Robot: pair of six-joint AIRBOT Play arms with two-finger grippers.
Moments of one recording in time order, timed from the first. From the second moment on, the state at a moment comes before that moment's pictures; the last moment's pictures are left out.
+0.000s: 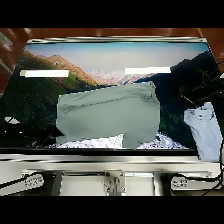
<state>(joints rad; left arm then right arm) 0.42 -1.34 0.61 0.97 -1.20 -1.27 -0.33 -1.53 1.45 -1.12 1.52 1.45</state>
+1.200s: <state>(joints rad) 0.30 -1.25 0.64 0.94 -1.15 -1.19 -0.18 -1.52 0.82 -0.93 1.09 1.28</state>
